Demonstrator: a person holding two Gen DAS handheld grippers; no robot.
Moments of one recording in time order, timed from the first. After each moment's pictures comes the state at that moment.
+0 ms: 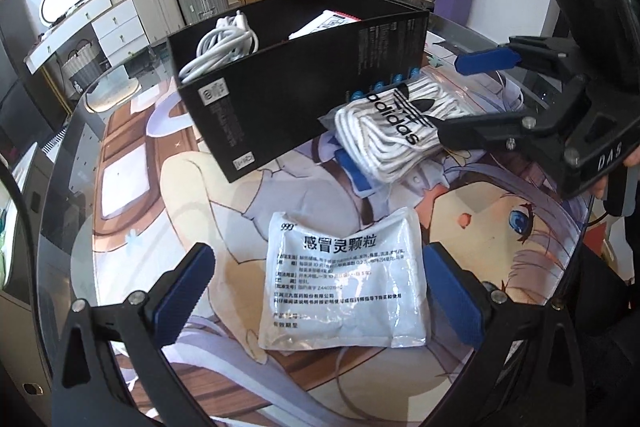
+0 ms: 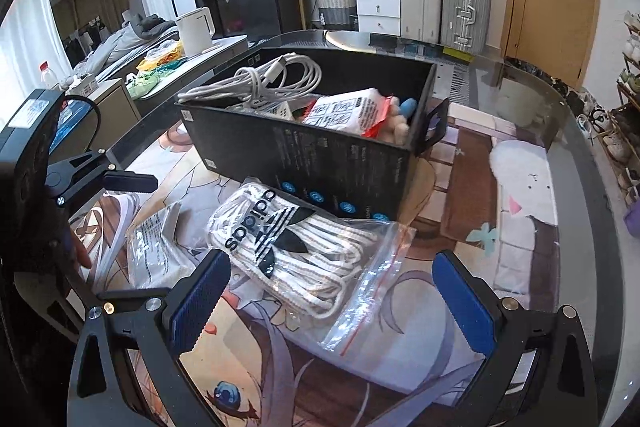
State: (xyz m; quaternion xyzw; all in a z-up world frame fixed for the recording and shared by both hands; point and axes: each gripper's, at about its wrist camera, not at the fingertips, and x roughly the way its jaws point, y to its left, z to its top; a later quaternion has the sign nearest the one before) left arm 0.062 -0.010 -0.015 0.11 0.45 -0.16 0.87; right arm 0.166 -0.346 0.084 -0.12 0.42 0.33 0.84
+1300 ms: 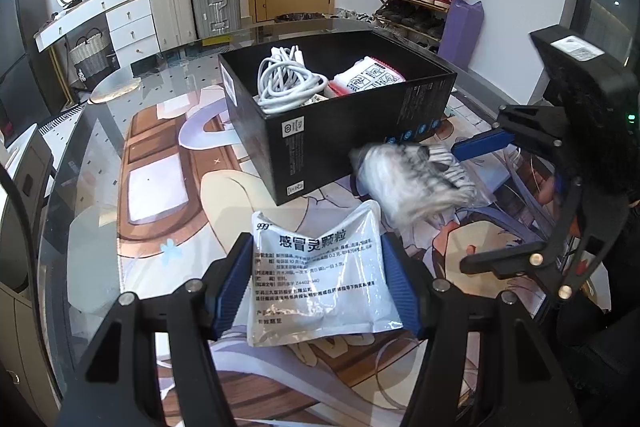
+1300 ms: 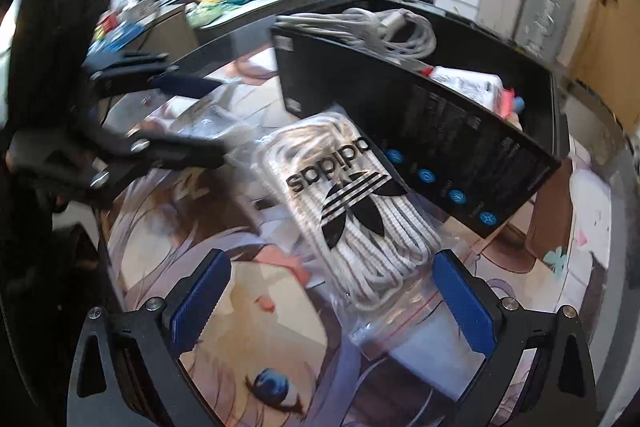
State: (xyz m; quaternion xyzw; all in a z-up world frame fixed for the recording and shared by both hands) left arm 0.064 0.029 0.008 0.04 0.42 -0.17 0.89; right arm 0.142 -0.304 0.074 -0.22 0.43 0.43 0.77
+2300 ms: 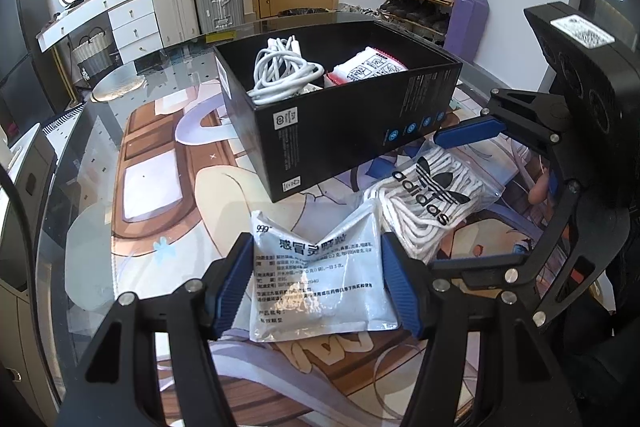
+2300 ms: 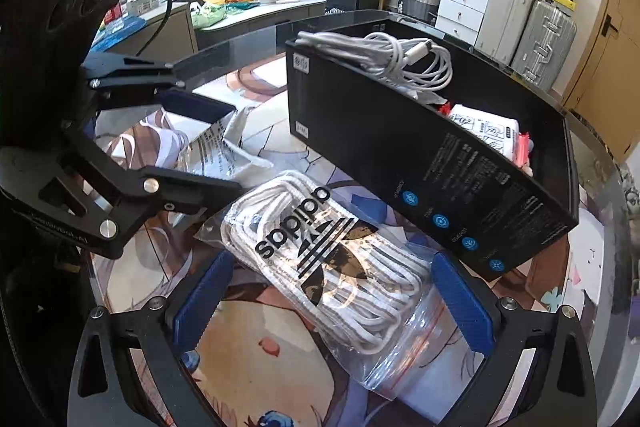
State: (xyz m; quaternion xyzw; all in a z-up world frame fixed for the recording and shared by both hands) left arm 0.069 0.020 0.000 0.05 0.42 -0.16 0.89; right arm 0.144 -0.277 0.066 -0.25 0.40 0.42 0.78
